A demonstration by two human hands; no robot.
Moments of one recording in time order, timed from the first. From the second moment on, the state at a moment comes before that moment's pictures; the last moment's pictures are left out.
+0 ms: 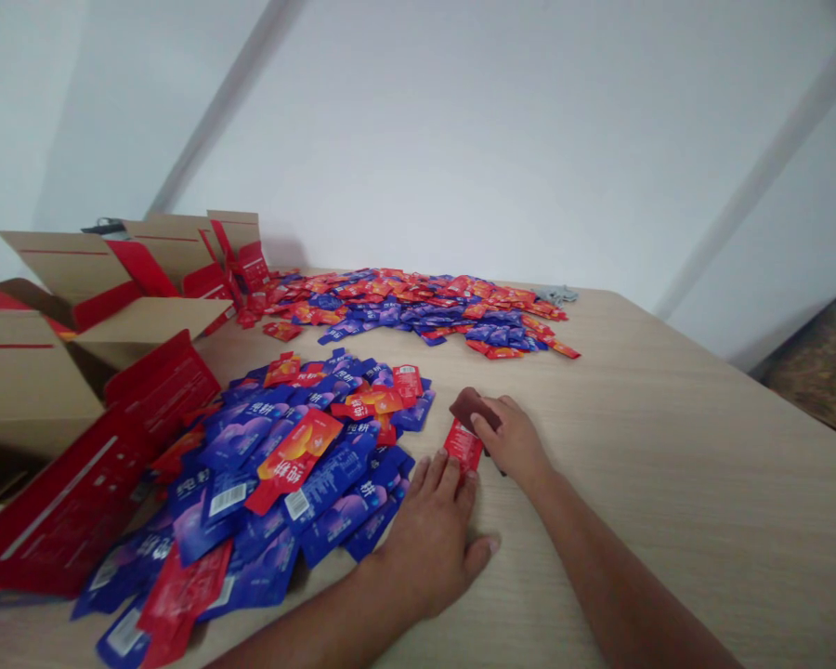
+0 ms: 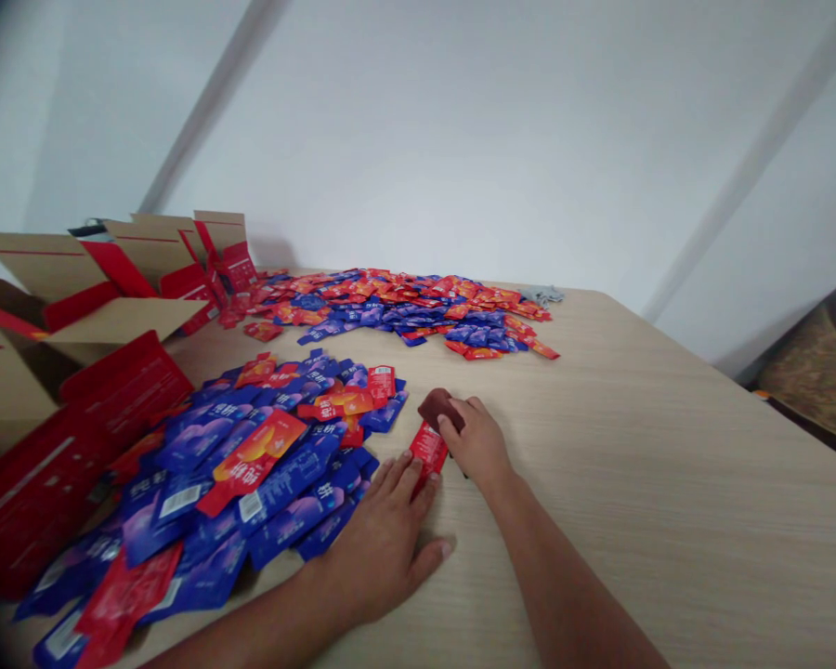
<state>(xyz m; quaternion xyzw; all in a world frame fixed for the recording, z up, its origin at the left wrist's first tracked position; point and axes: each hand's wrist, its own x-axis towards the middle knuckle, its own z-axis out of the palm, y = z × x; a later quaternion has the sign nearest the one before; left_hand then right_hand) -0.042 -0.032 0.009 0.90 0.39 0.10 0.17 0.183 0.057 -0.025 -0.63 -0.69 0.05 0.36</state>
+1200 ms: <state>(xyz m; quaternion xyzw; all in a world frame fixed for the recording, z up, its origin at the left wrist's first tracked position) -0.047 -0.031 0.003 0.90 0.38 0.10 0.18 0.171 0.045 -0.013 -0.61 -0.69 0.02 0.39</state>
